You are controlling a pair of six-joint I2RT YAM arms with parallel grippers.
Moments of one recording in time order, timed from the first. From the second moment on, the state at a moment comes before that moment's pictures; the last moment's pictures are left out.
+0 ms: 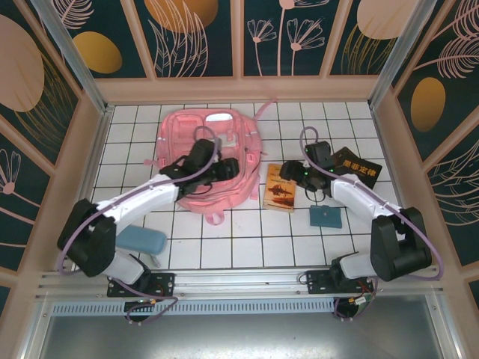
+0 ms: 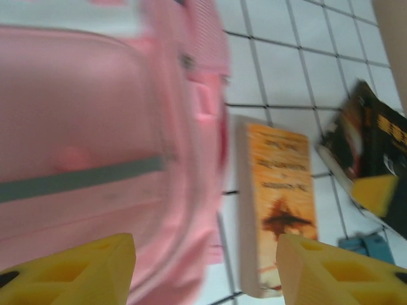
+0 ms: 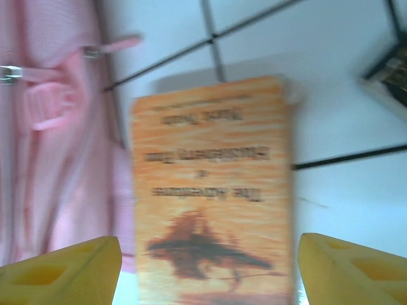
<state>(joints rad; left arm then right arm) -0.71 1.54 1.04 -0.20 0.04 -0.73 0.30 1.39 0.80 -0.37 -0.18 0.63</state>
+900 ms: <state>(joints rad) -0.85 2.04 1.29 -0.16 0.14 -0.83 0.25 1.54 0.70 -0.25 -0.40 0.56</state>
